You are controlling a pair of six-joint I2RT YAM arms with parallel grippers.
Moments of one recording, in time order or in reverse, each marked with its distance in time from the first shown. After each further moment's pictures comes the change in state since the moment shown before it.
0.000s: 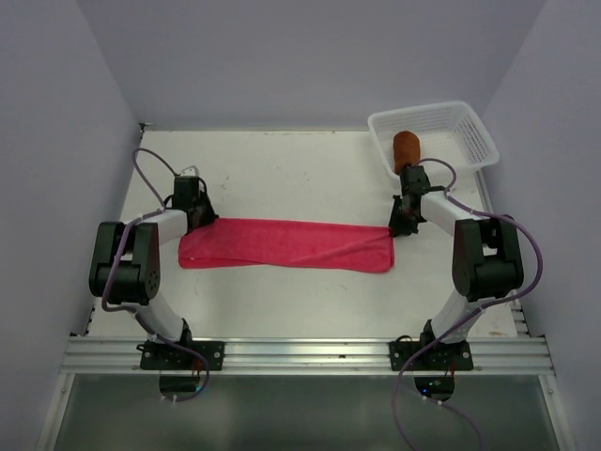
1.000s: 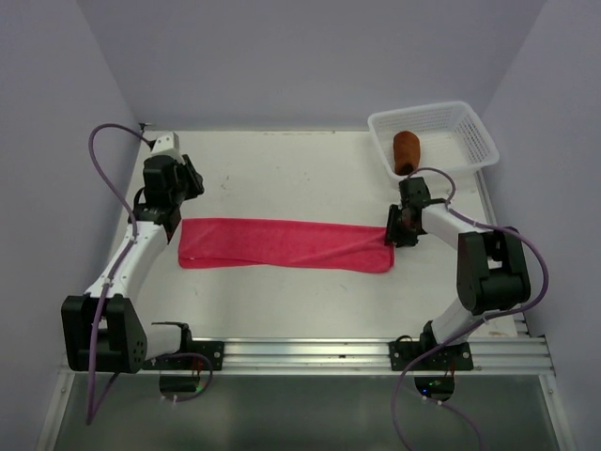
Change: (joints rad) left arm 0.000 -0.414 0.074 -0.100 -0.011 0.101; right arm 0.014 -0.093 -0.135 0.049 -0.048 -0.037
